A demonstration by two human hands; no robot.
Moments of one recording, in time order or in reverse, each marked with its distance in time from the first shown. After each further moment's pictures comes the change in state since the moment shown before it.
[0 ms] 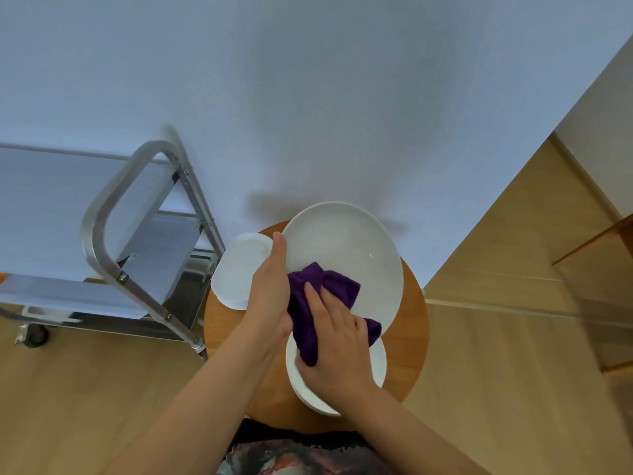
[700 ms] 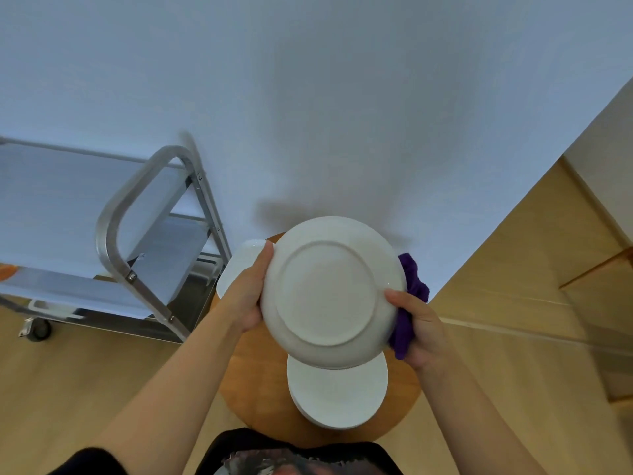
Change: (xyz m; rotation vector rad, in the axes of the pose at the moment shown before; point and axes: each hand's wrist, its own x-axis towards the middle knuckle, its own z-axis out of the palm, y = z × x) left_hand 0.023 0.024 -0.041 0.180 -0.279 0.044; right_hand 0.036 0.069 -0.062 1.697 -0.093 0.767
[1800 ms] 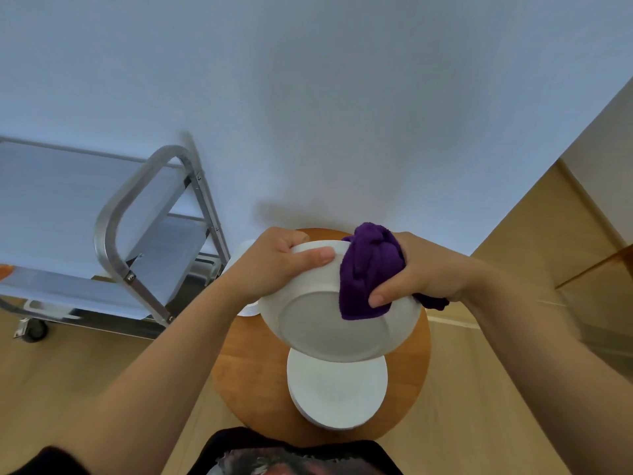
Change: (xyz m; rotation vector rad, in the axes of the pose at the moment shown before) left_hand -0.025 0.051 0.024 0.733 -0.224 0.505; right_hand 0.003 -0.091 0.063 -1.178 -0.621 -0.031
